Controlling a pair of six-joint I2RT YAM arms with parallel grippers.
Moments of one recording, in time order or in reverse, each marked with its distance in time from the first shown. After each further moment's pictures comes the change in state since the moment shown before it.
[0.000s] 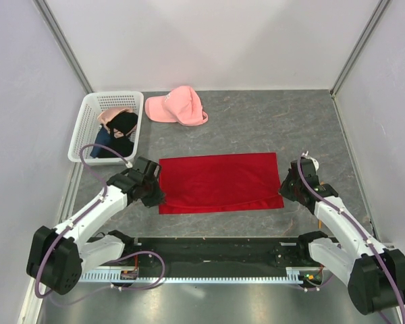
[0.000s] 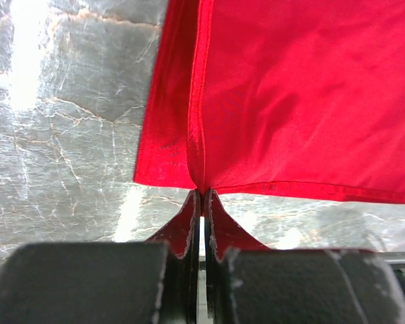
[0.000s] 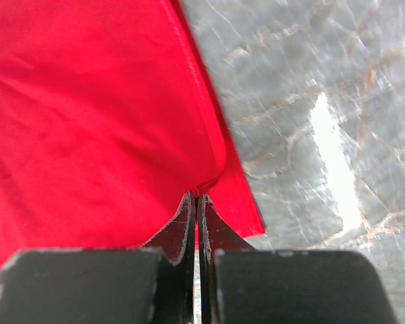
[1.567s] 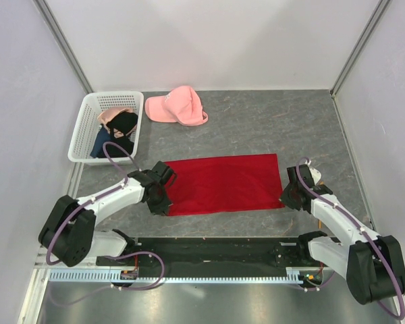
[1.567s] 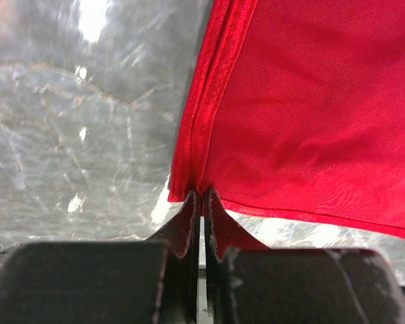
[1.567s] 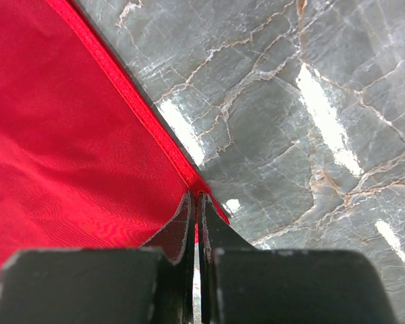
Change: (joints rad) left arm -0.137 0.235 -0.003 -0.019 -0.074 -0.082; right arm 0.000 0.085 -0.065 -0.034 0.085 0.163
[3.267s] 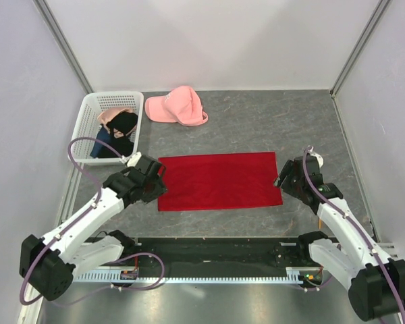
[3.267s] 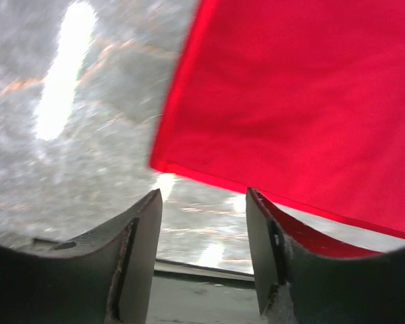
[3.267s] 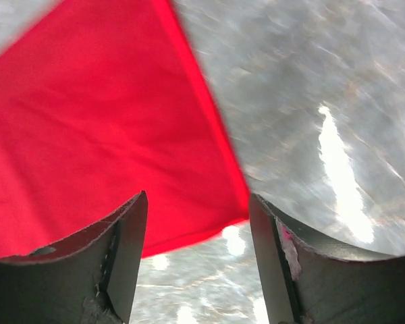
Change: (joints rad) left arm 0.000 -0.288 0.098 -0.117 -0.187 -0.061; right arm 0.000 -0.135 0.109 -0.040 -0.039 -0.132
